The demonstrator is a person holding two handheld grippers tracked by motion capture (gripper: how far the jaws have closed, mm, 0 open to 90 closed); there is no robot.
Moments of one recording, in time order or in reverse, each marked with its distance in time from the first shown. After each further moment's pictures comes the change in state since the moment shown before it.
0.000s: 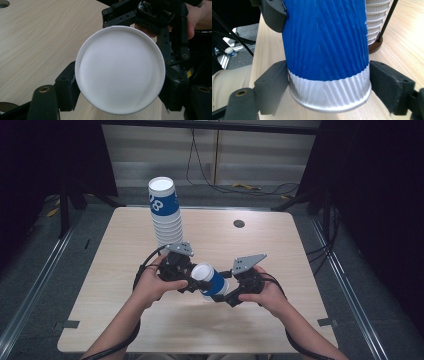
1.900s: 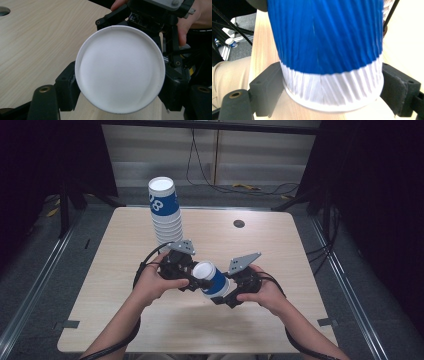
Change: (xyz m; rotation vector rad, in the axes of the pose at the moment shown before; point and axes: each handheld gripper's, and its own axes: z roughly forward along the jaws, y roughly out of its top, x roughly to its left) left arm -0.005 0.010 -0.004 -0.002 0.009 0.030; right arm -0.002 0.002 0.005 0.084 0.012 0.014
